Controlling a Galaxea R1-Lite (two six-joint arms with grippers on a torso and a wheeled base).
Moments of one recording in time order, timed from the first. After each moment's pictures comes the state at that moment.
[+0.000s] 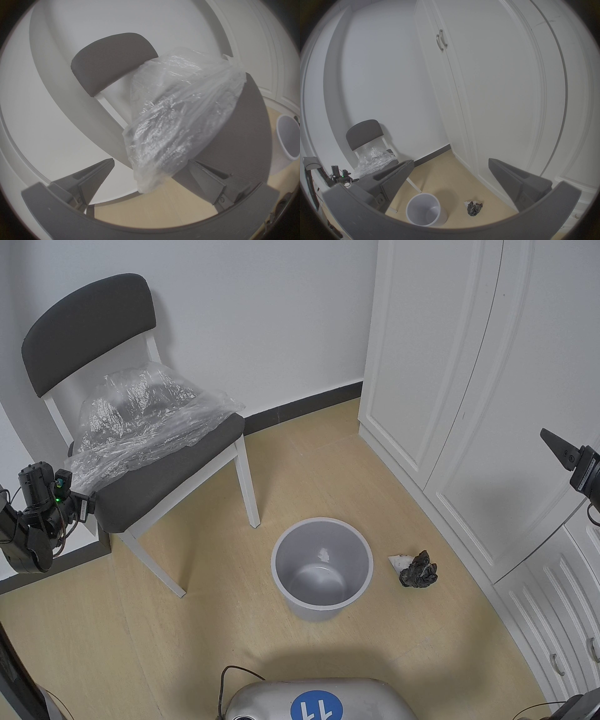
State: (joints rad) left arm 0.28 1.99 -0.81 -1.01 0.09 0.45; right arm 0.12 1.14 -0.61 -0.64 -0.07 0.23
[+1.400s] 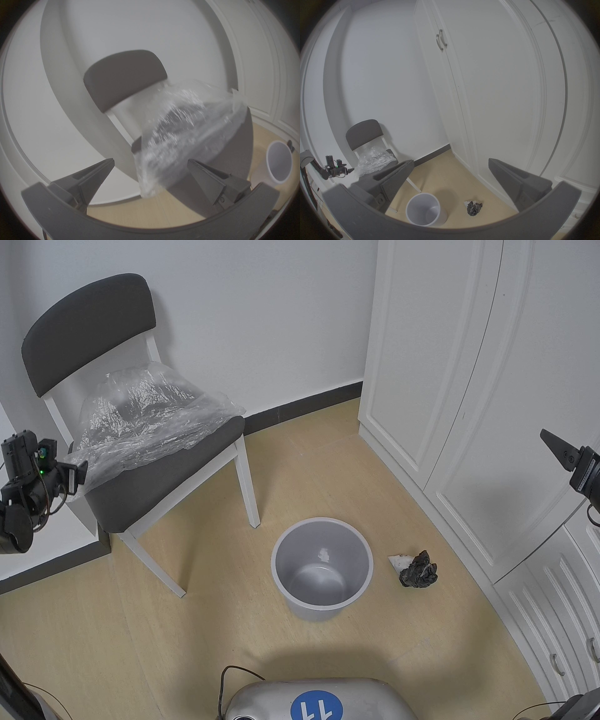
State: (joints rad) left arm 0.26 1.81 -0.87 -0.84 0.07 0.34; right arm 0.12 1.14 -0.61 -0.63 -0.07 0.23
